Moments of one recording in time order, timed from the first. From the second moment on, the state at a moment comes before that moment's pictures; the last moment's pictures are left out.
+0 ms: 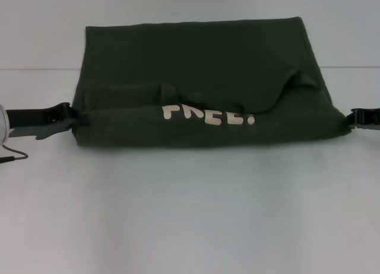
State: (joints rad) left arm -0.61 -1.95 0.72 0.63 2.14 1.16 -2.44; right arm 0.73 1.96 -0.77 -0.66 -2.50 -1.03 2.48
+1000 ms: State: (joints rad) left arm -0.59 -1.95 0.71 0.66 2.17 1.22 -2.39; right arm 0.65 1.96 -0.70 -0.67 -2.30 -1.13 2.35
